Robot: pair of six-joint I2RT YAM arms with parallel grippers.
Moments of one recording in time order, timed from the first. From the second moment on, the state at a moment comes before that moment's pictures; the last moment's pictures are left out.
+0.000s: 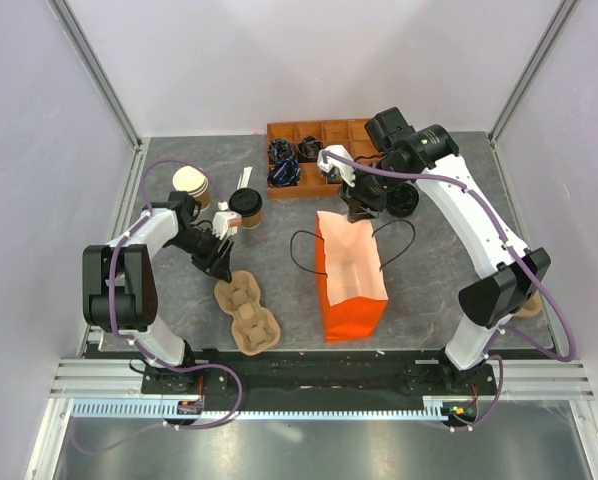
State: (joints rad) left arm 0.01 1.65 1.03 -0.93 0.60 0.72; right arm 0.48 1.74 1.97 -1.35 -0.52 -0.81
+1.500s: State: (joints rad) left arm 0.01 1.24 1.99 -1.11 0.56 0.75; right arm 0.58 1.50 1.83 -1.24 -0.46 -0.69
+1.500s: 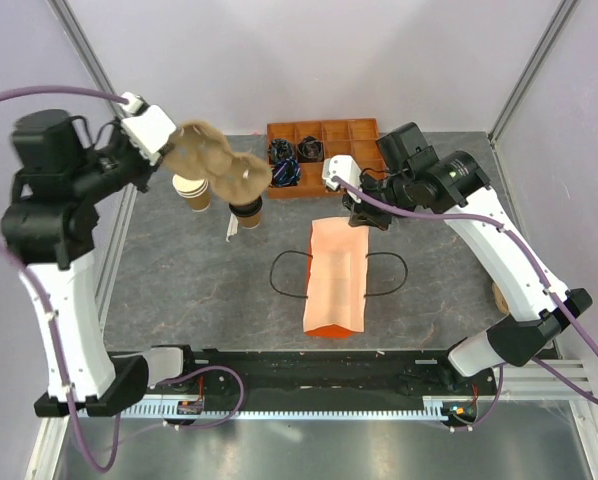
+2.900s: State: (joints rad) left arm -0.66 1.29 2.09 -1.10 0.49 0.73; right arm 0.59 1.58 1.84 -1.20 -0.43 -0.53
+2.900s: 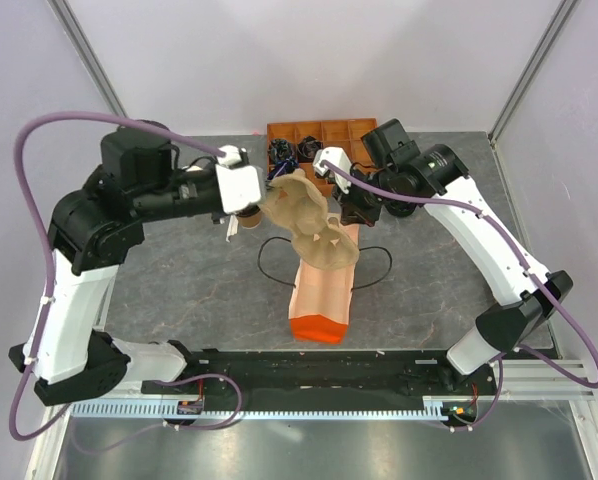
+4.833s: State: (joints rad) left arm -1.32 1.44 1.64 -1.16 -0.18 0.74; right arm 0.70 1.50 1.88 -1.26 -0.52 -0.48
